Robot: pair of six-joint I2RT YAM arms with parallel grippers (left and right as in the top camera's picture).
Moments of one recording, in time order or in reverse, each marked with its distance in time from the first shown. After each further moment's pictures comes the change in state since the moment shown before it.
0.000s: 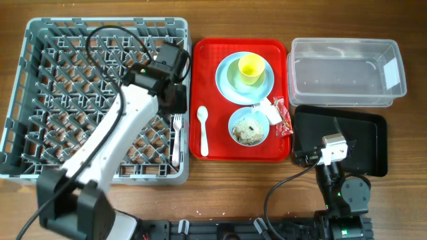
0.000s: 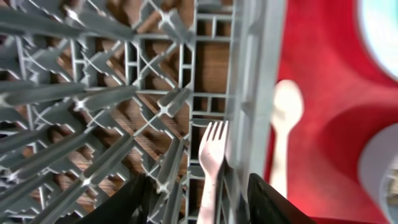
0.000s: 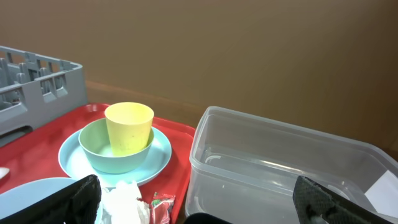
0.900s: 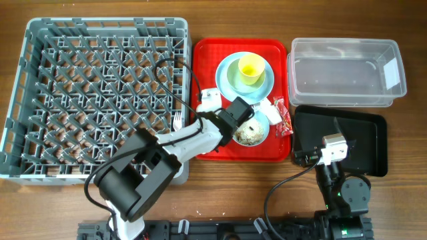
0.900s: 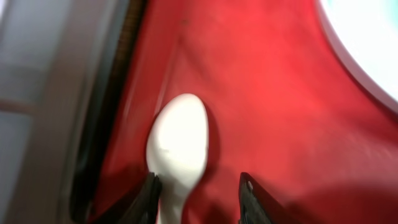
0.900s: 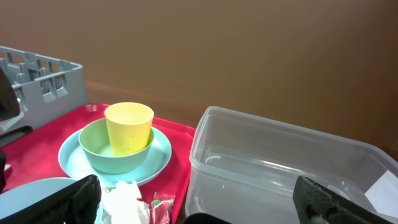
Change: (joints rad) left arm -0.401 0.288 -0.287 0.636 -0.444 -0.464; right arm 0.000 0.000 0.000 0.000 0.000 0.000
